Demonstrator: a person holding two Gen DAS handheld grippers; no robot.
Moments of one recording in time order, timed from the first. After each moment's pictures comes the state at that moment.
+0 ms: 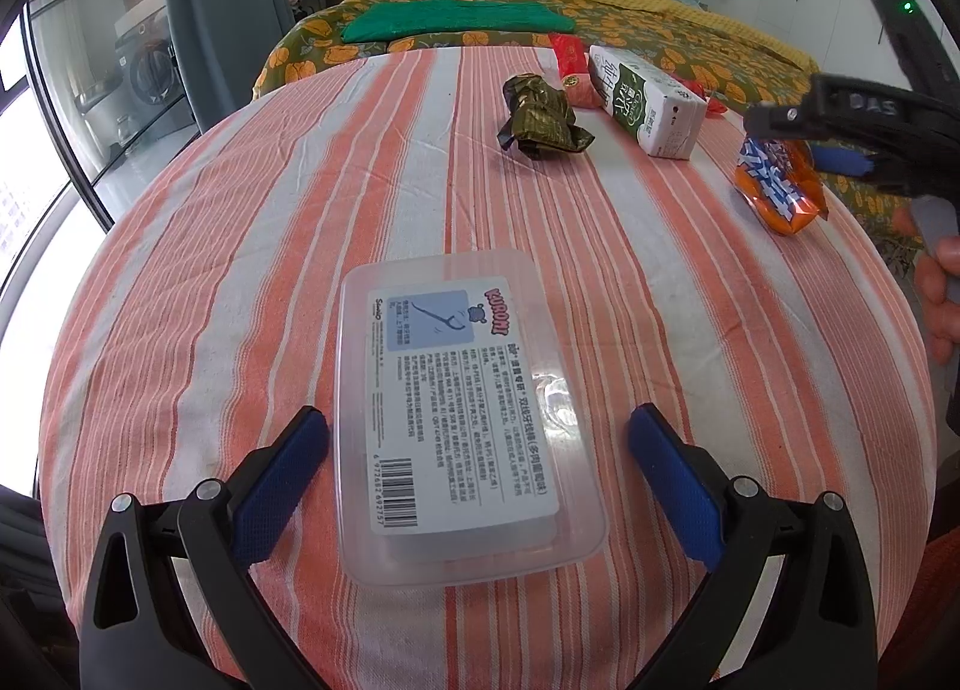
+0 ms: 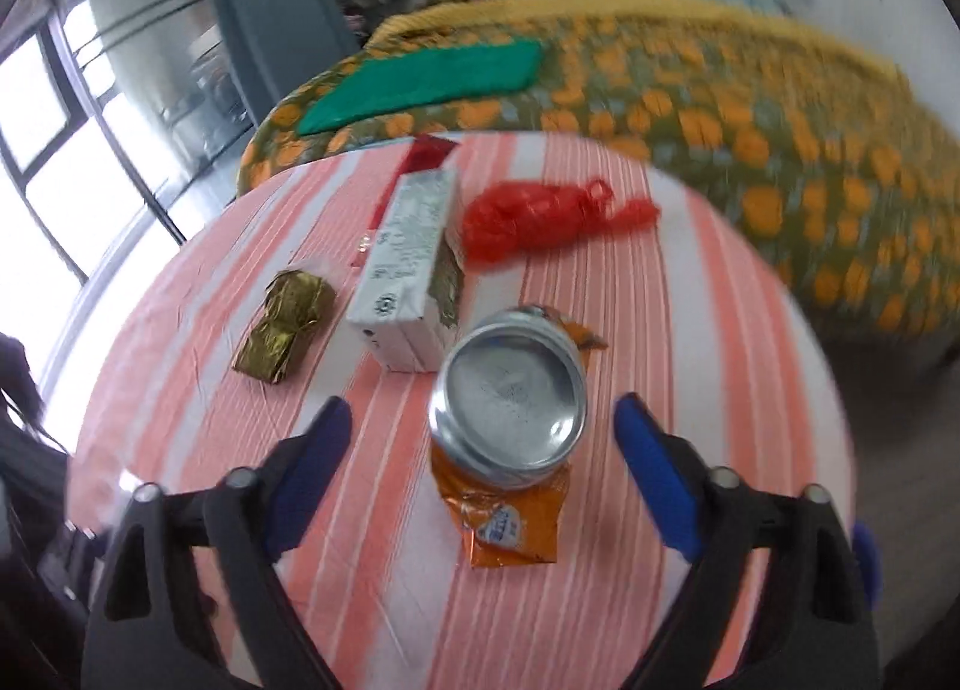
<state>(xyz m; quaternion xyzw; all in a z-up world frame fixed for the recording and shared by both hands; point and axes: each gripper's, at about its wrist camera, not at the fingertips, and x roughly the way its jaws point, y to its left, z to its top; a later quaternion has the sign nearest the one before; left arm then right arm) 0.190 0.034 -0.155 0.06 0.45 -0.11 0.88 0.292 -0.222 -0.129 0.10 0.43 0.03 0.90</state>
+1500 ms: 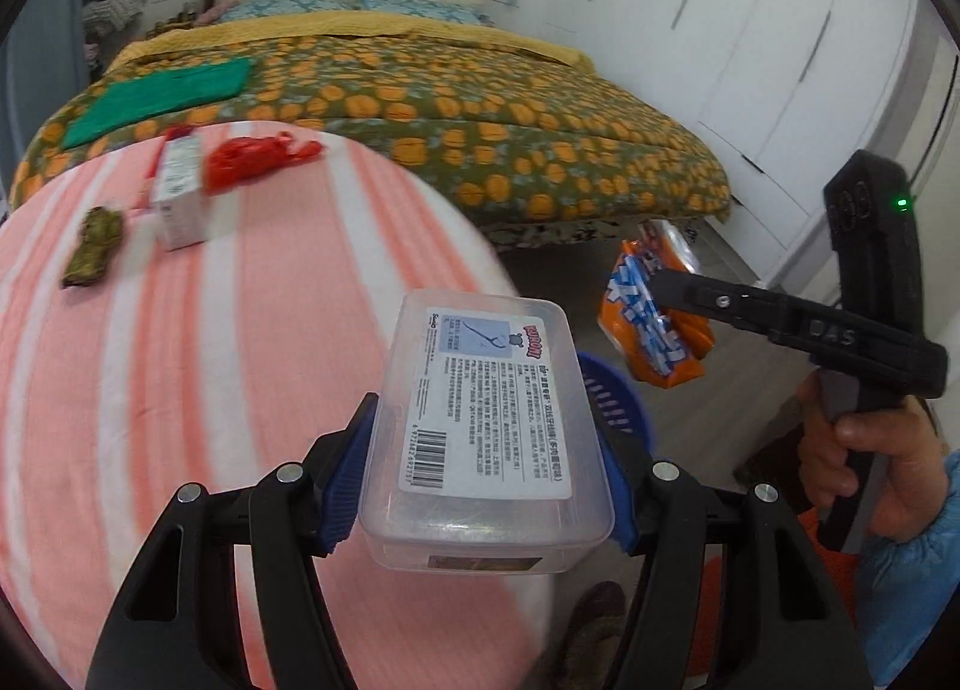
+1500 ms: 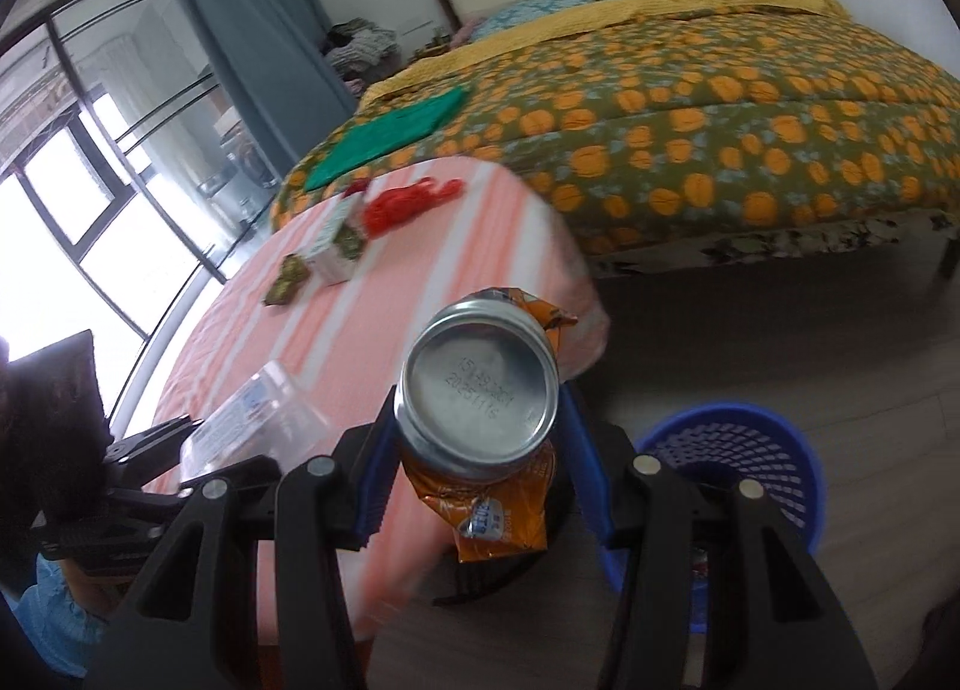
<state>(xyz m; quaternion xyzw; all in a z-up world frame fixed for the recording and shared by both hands) 0.101 -0.185 -0.091 0.03 0.42 -0.36 0.83 0.082 -0.406 -0.106 0.18 0.37 0.06 0.91</state>
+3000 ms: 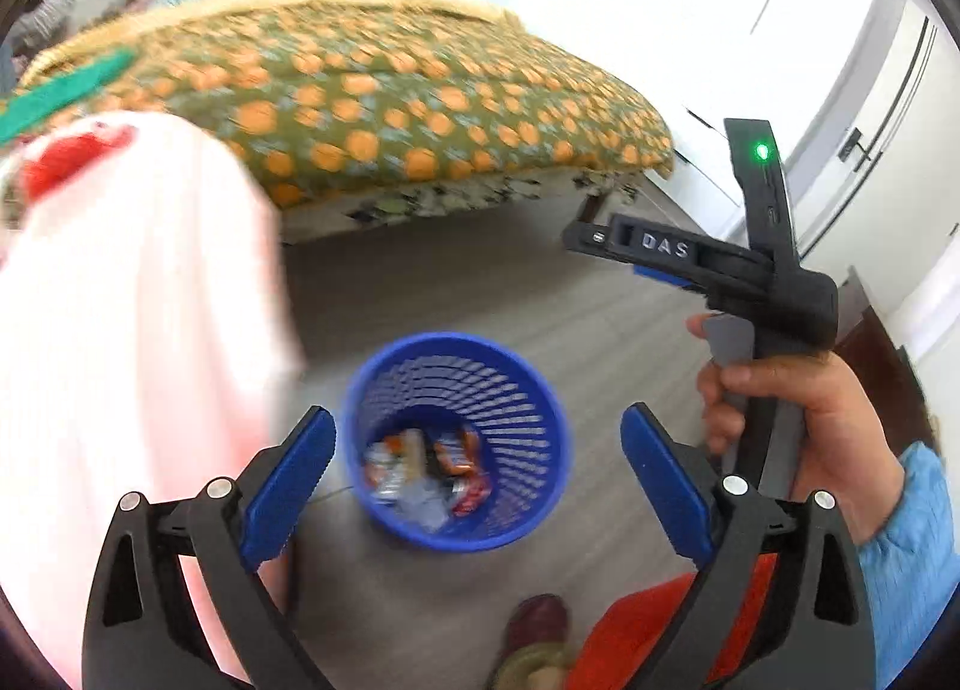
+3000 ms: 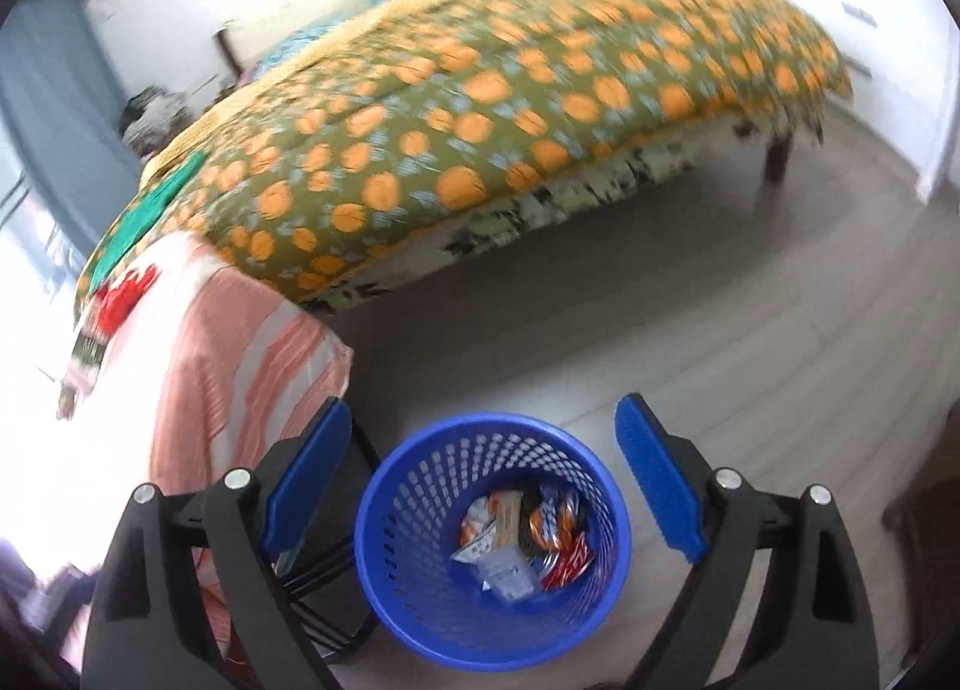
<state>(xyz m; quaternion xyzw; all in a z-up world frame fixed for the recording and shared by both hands) 0.068 -0.303 -0.128 0.05 0.43 -0.40 0.81 0.071 -0.556 -0.167 0.21 0.38 -0.15 0.89</state>
